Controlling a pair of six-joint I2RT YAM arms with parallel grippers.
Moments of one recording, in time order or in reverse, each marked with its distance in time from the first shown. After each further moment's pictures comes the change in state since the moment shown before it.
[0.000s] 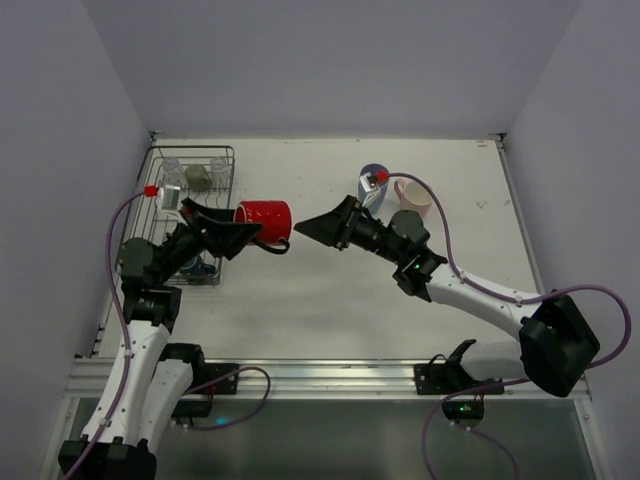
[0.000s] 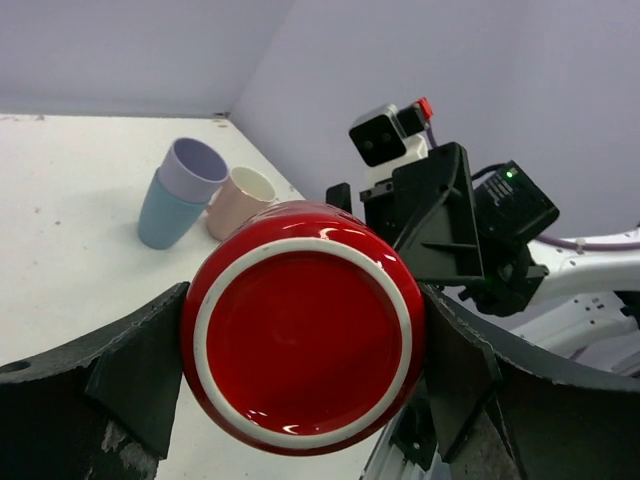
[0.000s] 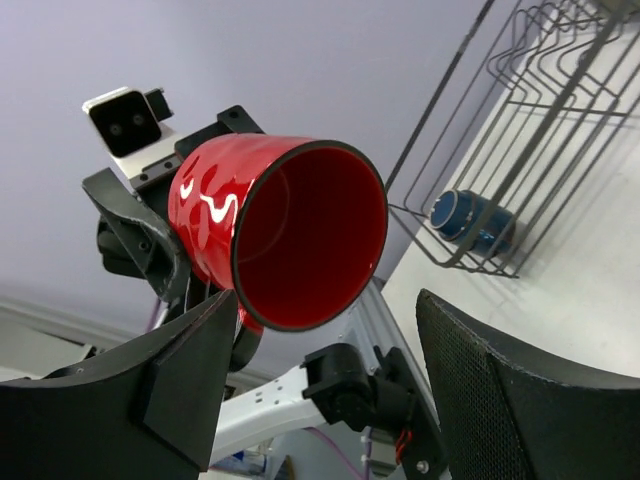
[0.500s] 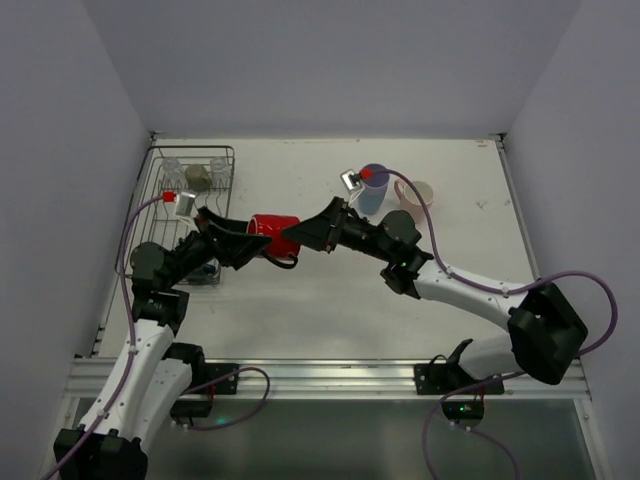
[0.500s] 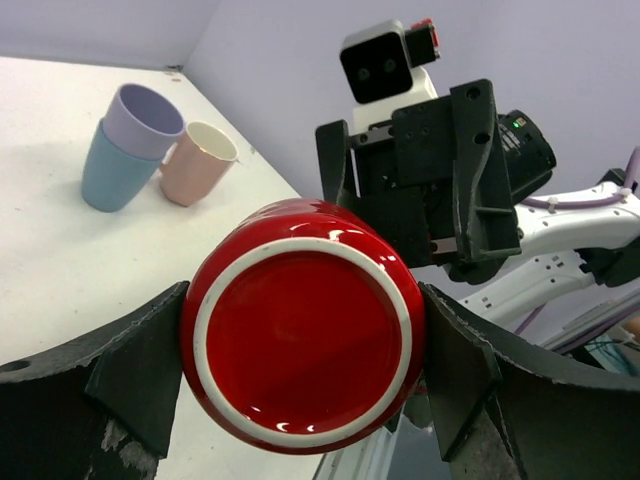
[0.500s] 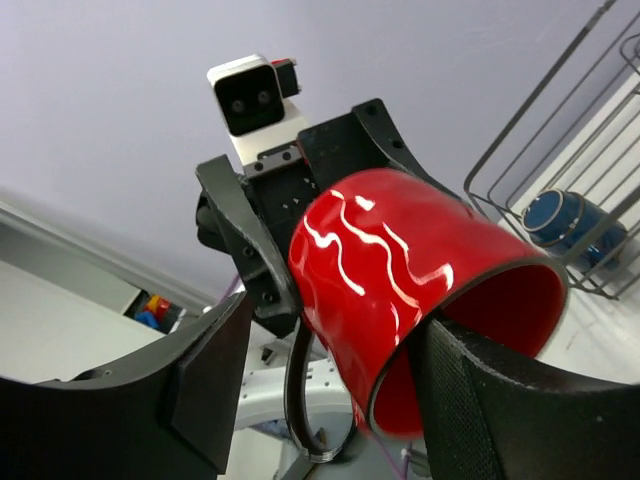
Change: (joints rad) left arm -0.060 -0.010 -0.097 0.111 0.048 -0.073; right arm 0.072 0.069 0.057 0.156 -0.086 0.049
